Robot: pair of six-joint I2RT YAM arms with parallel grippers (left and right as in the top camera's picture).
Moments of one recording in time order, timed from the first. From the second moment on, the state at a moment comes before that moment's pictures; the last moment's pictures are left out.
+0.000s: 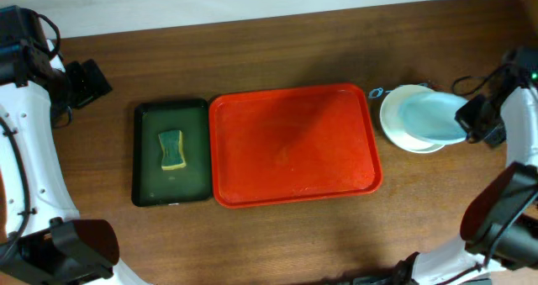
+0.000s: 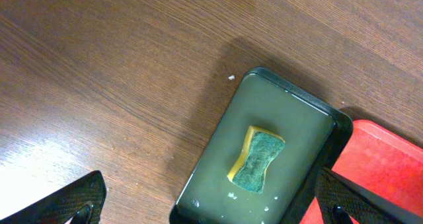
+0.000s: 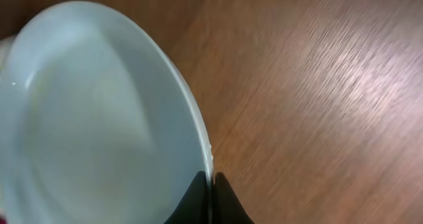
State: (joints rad) left arm 0.21 1.90 2.11 -1.41 -0.02 -0.28; right arm -0.55 1.77 1.41 -1.02 0.12 0.51
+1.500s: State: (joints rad) left arm 0.21 1.90 2.11 -1.41 -0.02 -0.28; right arm -0.62 1.81 1.26 -0.88 -0.03 0.42
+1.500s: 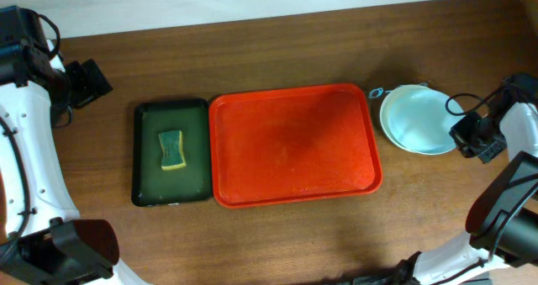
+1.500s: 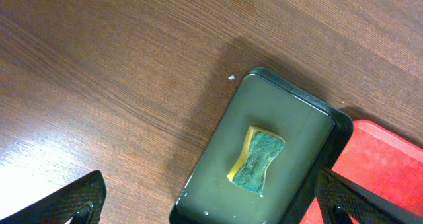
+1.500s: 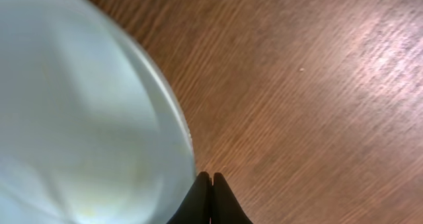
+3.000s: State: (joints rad) left arm 0.21 1.90 2.11 -1.41 -0.02 -0.28; right arm -0.25 1.62 1.26 -0.97 -0.29 0.04
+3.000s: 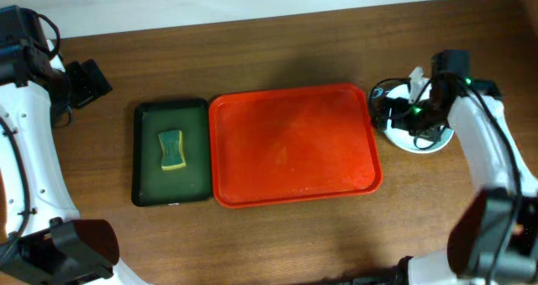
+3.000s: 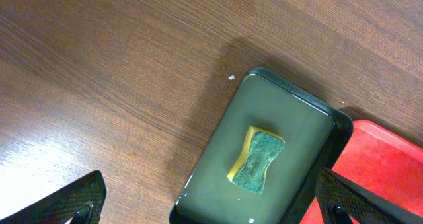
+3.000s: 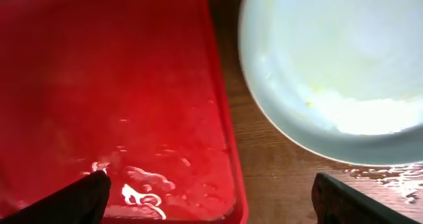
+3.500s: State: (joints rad) left arm 0.21 1.90 2.11 -1.42 -0.02 -0.28; right arm 0.08 0.92 1.26 -0.97 -0.28 0.04
